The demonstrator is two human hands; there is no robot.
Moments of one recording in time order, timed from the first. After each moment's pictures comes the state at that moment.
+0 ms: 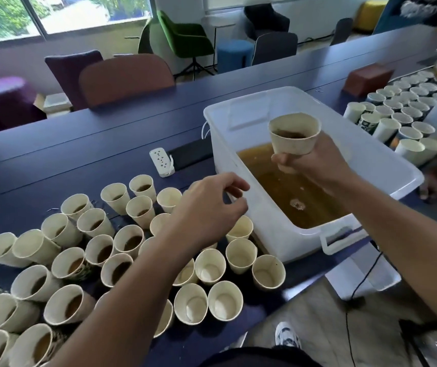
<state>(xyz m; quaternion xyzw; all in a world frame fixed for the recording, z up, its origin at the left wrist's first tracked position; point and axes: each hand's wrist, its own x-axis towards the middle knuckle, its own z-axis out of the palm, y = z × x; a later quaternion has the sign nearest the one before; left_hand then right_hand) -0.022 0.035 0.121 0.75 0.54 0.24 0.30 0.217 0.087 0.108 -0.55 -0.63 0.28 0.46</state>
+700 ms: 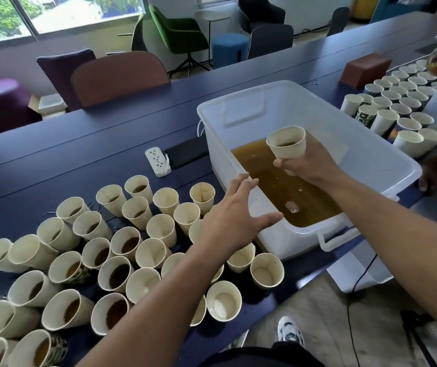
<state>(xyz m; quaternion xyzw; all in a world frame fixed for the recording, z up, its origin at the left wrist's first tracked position) 0.027 0.048 0.062 0.78 0.54 0.16 0.29 0.256 0.127 0.051 -0.67 -0.64 0.18 0.33</state>
